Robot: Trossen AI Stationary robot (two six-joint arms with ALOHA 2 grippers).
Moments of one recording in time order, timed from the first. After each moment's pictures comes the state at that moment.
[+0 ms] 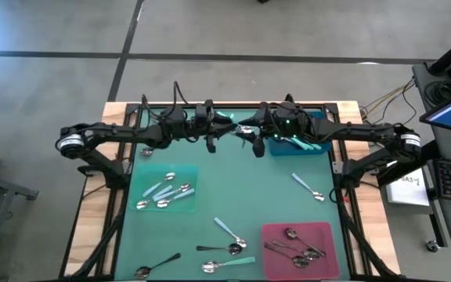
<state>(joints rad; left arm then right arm) 0.31 1.51 0.87 0.82 0.23 -0.20 -0.29 1.36 0.99 0.11 -0.14 0.02</state>
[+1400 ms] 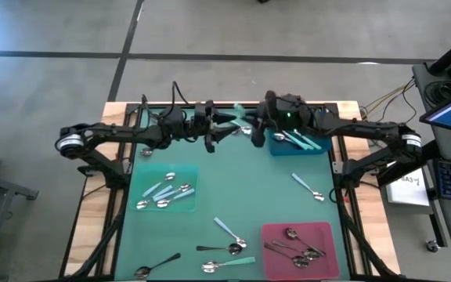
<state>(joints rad) 0.30 1.50 0.87 0.83 0.25 -0.27 -0.32 1.35 1.12 -0.10 0.07 -0.13</state>
